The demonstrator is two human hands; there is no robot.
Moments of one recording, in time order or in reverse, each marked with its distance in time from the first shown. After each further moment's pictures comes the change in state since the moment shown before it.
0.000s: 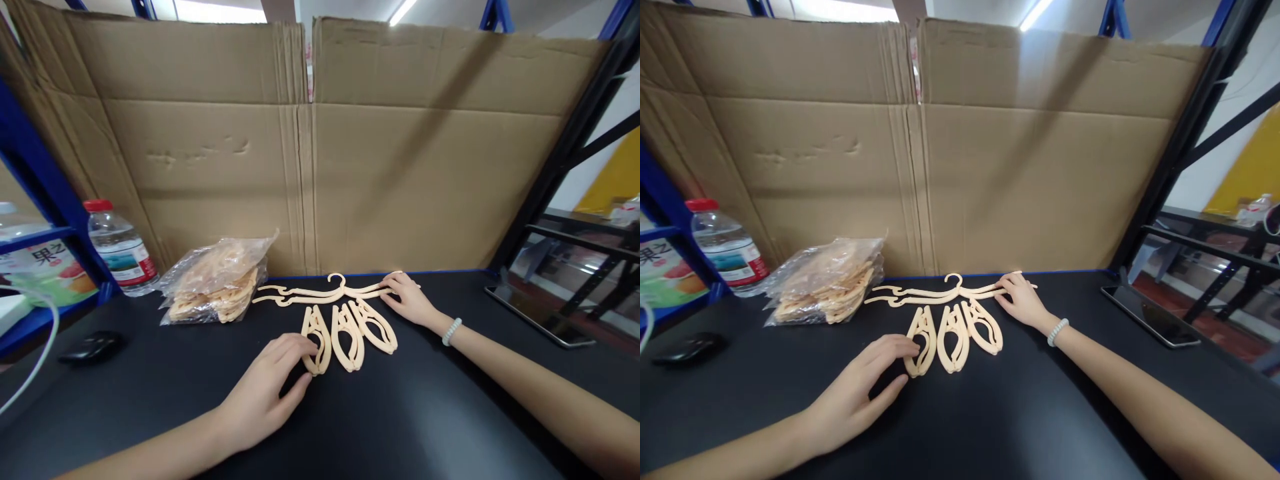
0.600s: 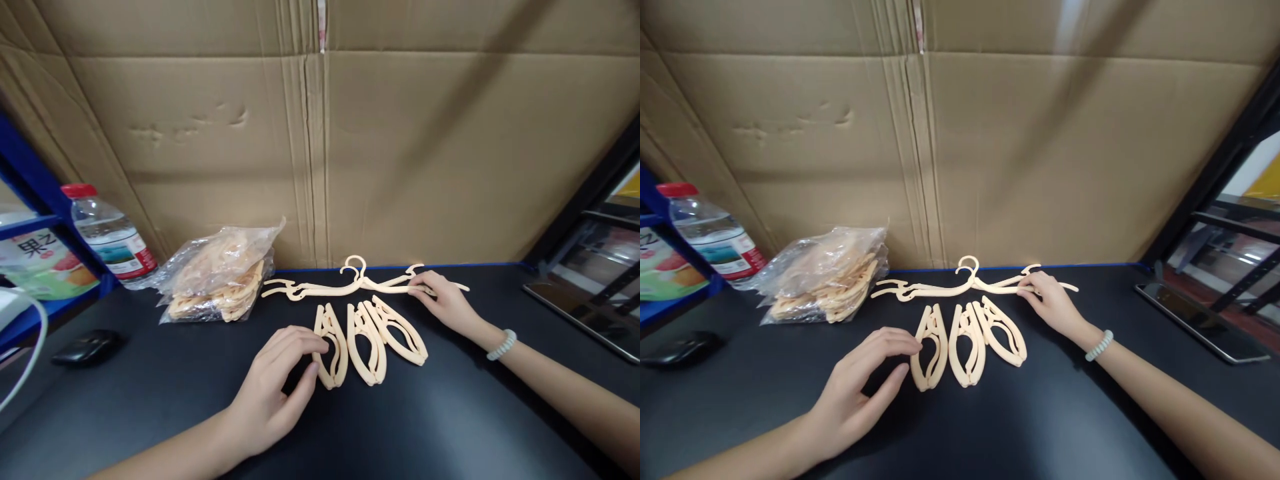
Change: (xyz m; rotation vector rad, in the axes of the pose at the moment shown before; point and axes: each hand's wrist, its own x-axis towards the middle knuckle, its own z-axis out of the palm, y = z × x) left_hand 0.009 -0.010 0.004 -0.162 0.245 0.011; right_hand -0.005 -0.001 -0.007 0.116 0.050 0.043
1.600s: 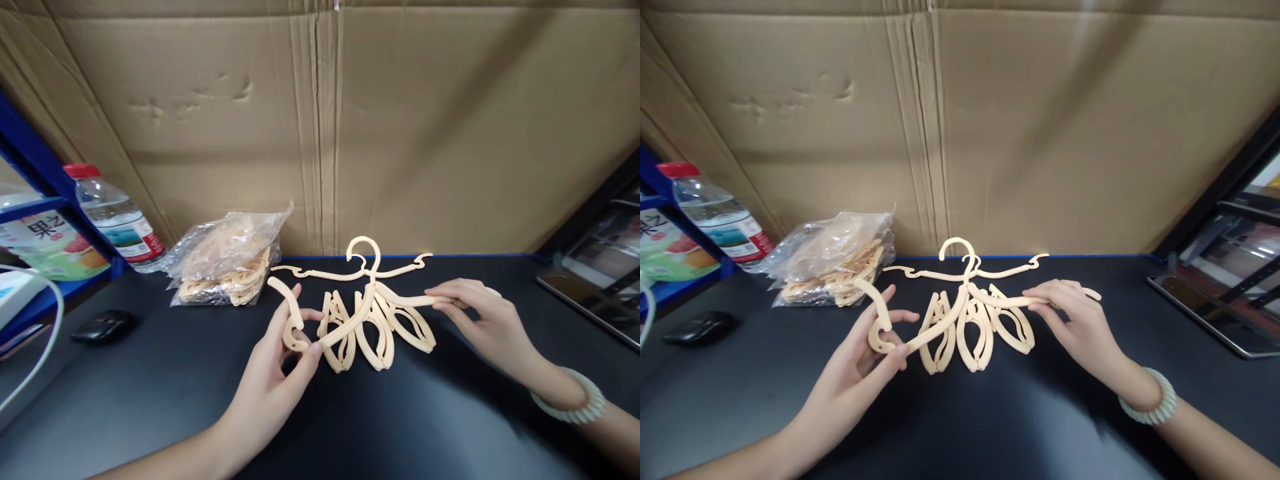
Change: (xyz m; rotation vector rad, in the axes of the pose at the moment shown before) left_hand -0.004 0.015 -0.002 -0.378 0.137 -0.568; right_hand -0.029 -0.070 -0.032 -0.014 0.132 -0.079
